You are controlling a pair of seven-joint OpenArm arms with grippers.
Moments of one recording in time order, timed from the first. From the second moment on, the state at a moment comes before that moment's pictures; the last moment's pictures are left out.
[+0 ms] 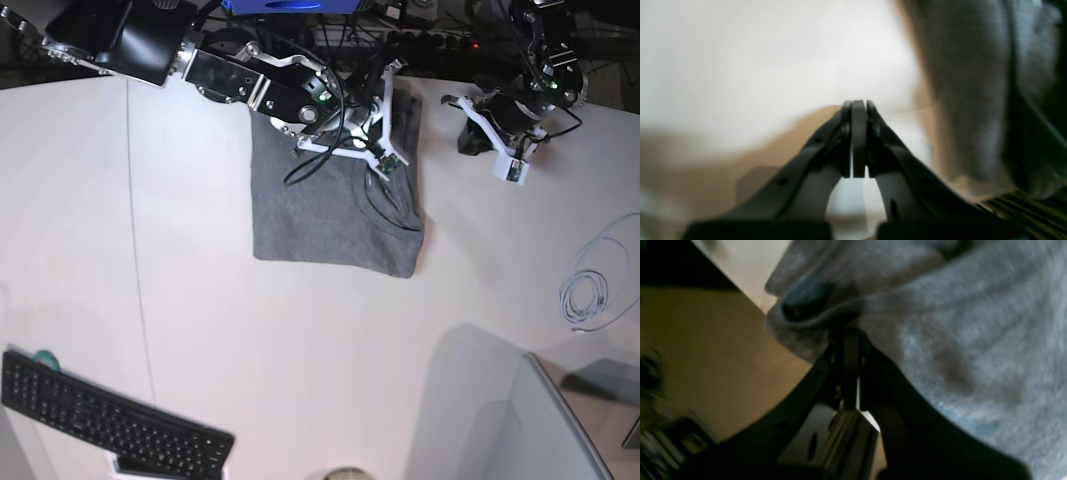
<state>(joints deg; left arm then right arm) 18.4 -9.7 -25.5 79.4 -6.1 -41.3 28.0 9.8 5.4 -70.0 81.3 29.5 -16.9 -49.4</state>
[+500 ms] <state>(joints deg) 18.7 -11.9 -32.9 79.2 -6.1 -41.0 28.0 15.5 2.8 -82.7 74.2 30.4 -12.6 -39.5</state>
